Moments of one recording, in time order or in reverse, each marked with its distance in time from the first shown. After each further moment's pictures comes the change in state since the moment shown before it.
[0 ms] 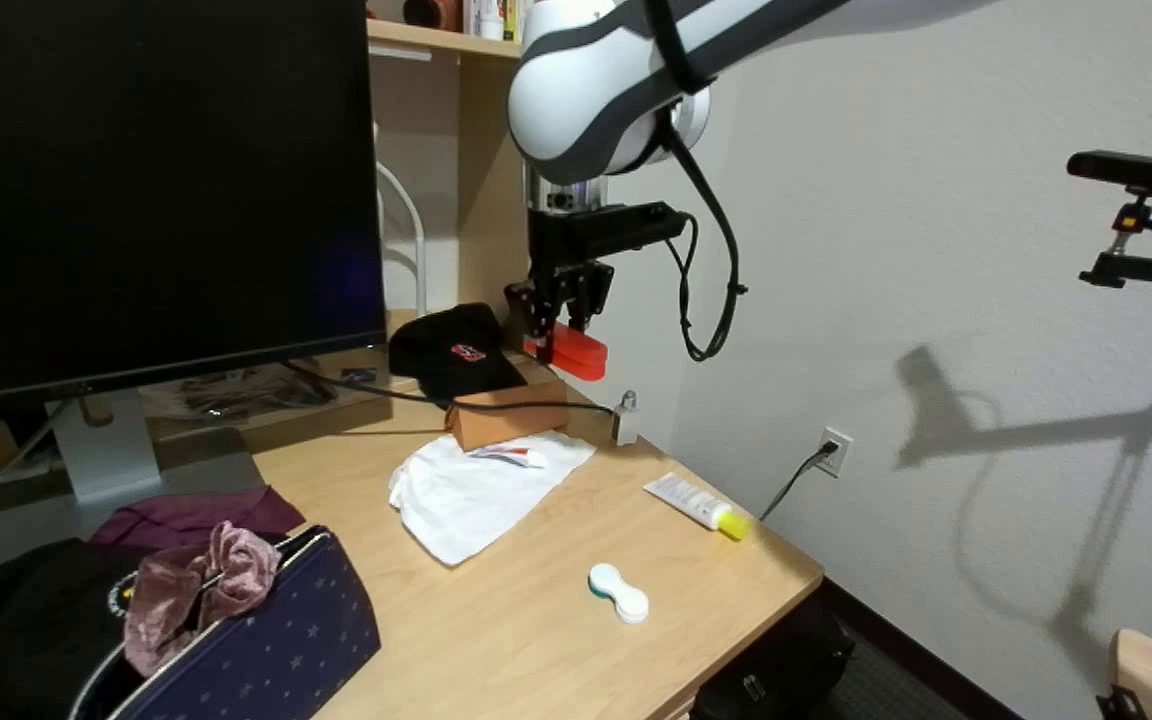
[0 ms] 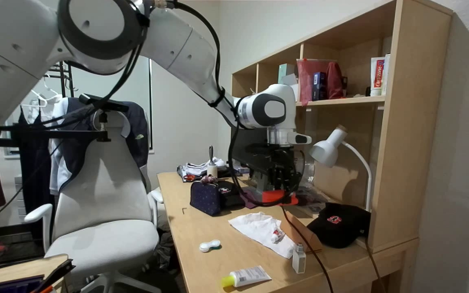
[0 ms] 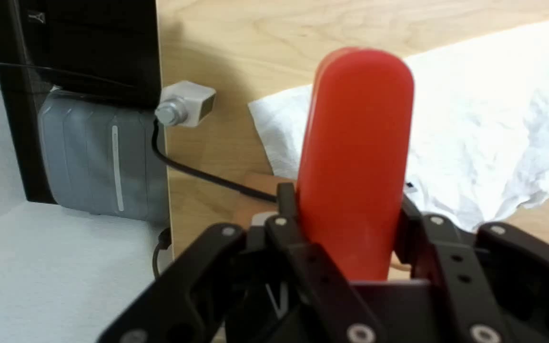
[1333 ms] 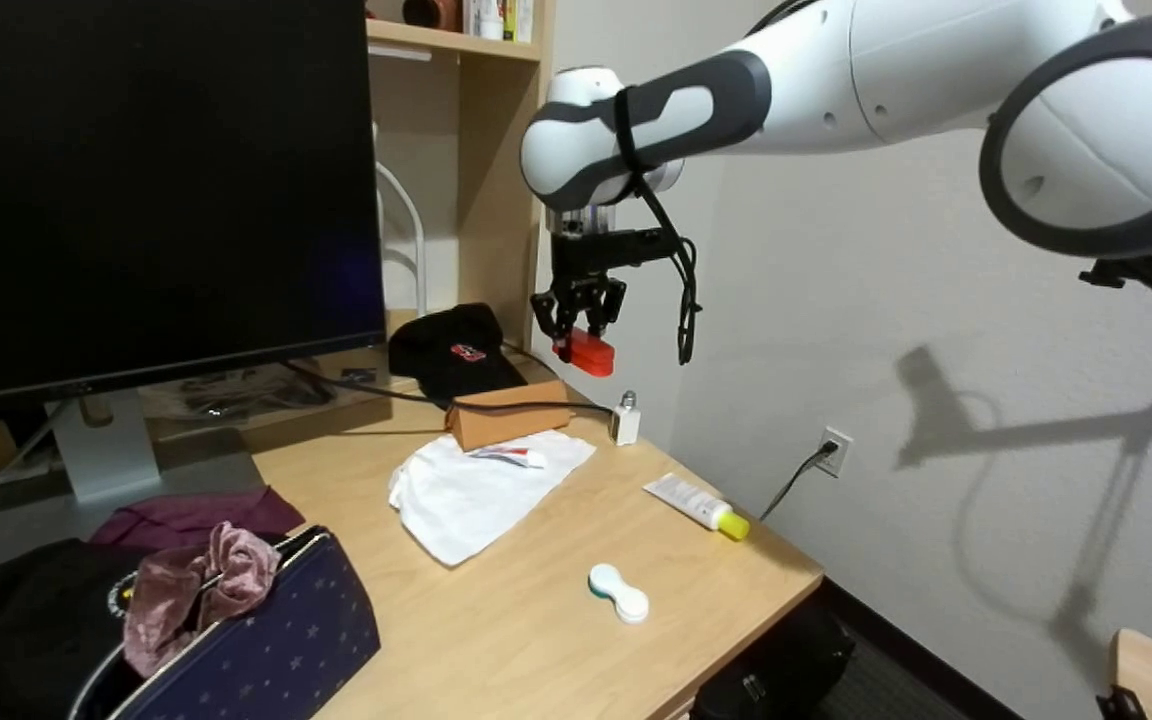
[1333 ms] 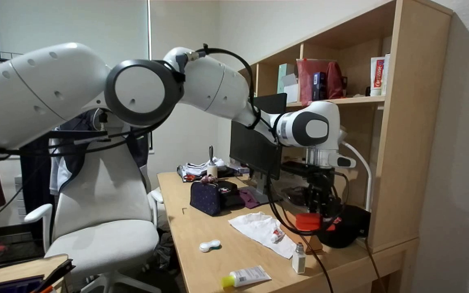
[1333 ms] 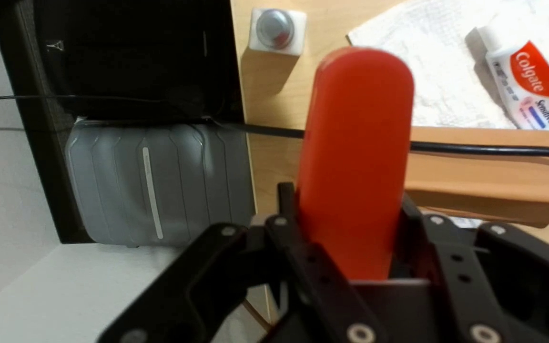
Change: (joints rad) arm -0.139 0.385 -0.009 0.542 0.049 -0.211 -0.001
